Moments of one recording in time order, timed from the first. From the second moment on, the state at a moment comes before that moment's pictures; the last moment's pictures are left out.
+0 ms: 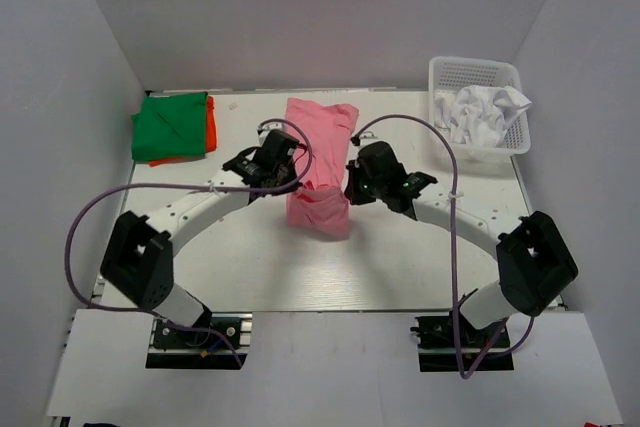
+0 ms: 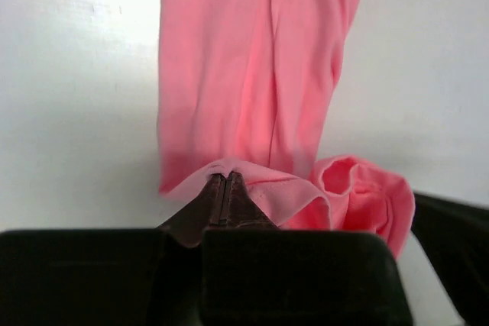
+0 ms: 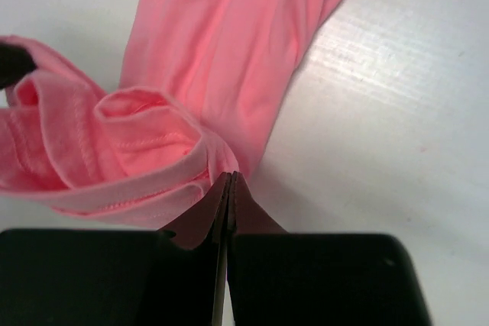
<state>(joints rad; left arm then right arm) -0.64 1.47 1.09 -0.48 -0.21 -0.73 0.72 1.46 0.95 -0.22 0.01 0.40</state>
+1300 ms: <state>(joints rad) -0.32 2.17 1.78 -0.43 -0.08 -0.55 0.47 2.25 1.79 -0.18 -0.09 0.20</state>
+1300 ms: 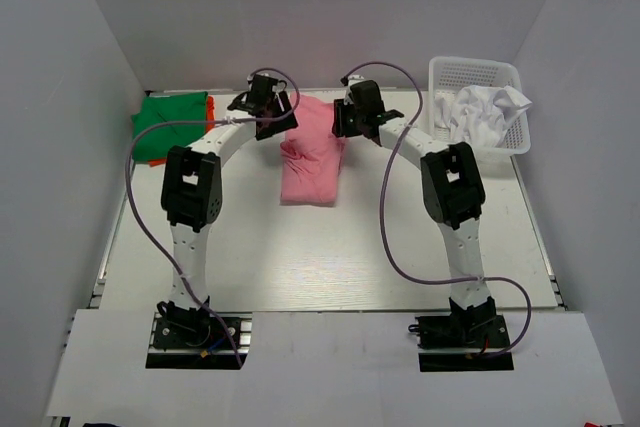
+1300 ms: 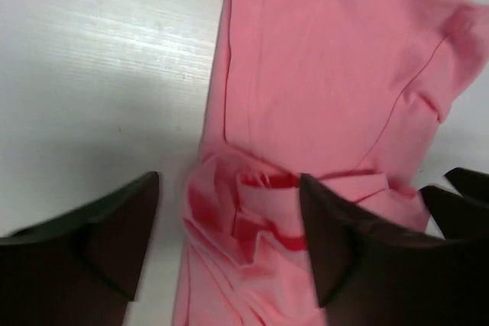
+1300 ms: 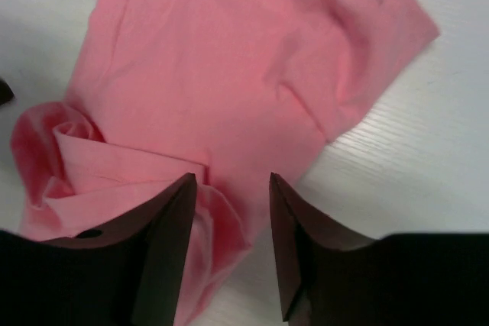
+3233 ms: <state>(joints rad) -0.36 1.67 1.00 -0.22 0.19 -0.48 0.58 1.74 1.01 -0.08 -0.27 0.13</state>
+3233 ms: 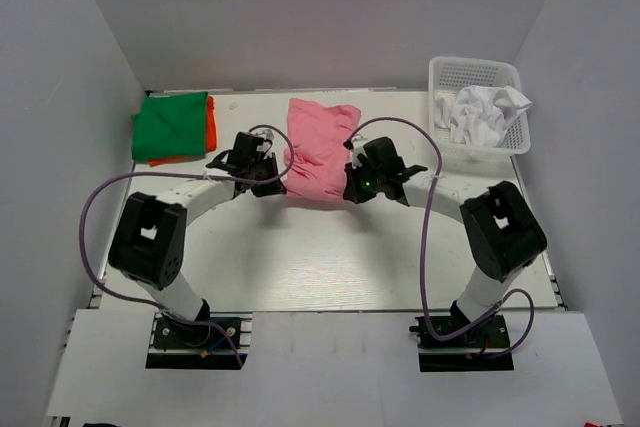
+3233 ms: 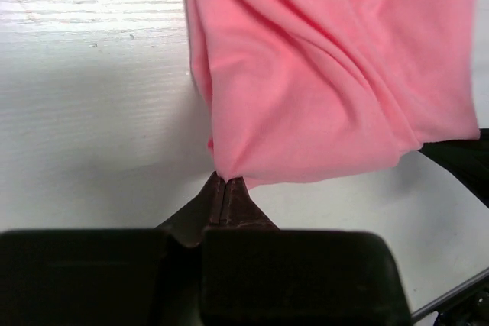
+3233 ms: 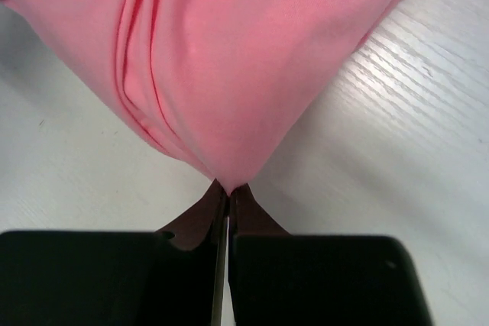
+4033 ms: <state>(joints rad) -0.40 1.49 0.76 -0.33 0.26 -0.56 0.57 1.62 0.83 -0.18 -0.24 0.17</state>
